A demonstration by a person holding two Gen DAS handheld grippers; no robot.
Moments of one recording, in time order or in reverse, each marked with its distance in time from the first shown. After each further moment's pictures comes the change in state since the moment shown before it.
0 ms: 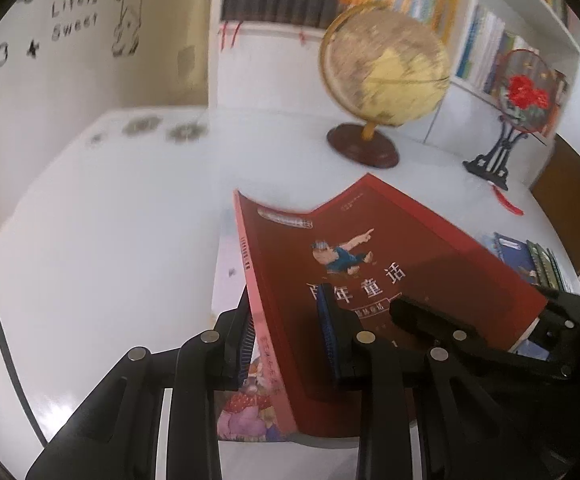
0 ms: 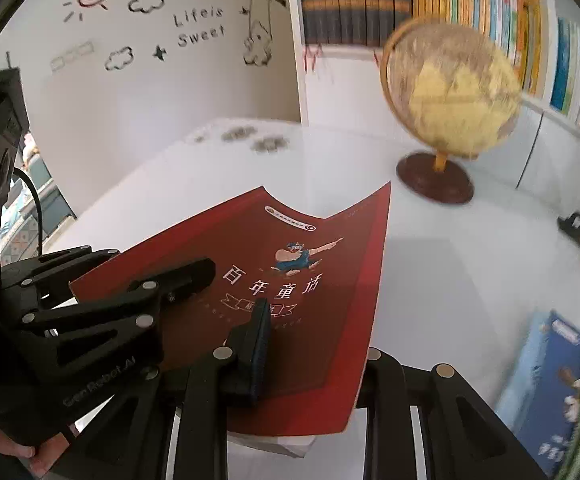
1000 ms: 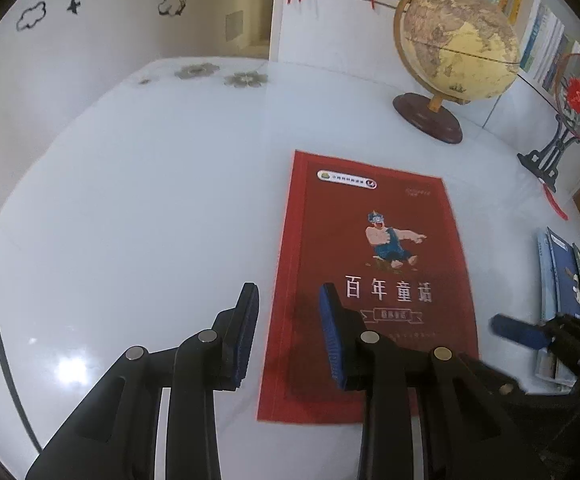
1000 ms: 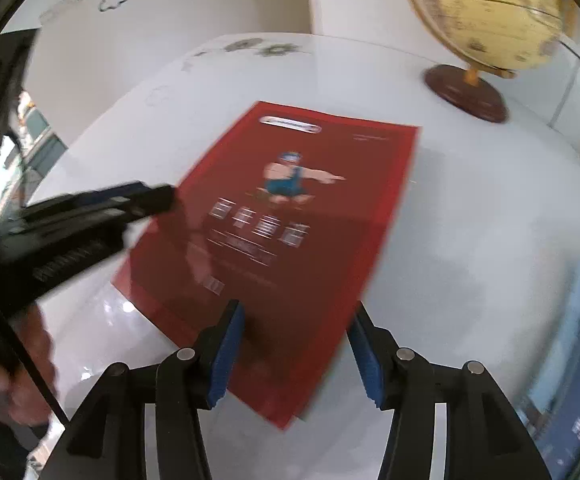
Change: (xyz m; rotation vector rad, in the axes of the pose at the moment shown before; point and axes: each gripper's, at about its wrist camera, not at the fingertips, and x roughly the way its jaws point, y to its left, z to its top) left arm 0.008 0.027 -0.018 -0.096 0.096 0.142; right arm 0.045 -0.014 -0.033 -0.031 0.252 0.011
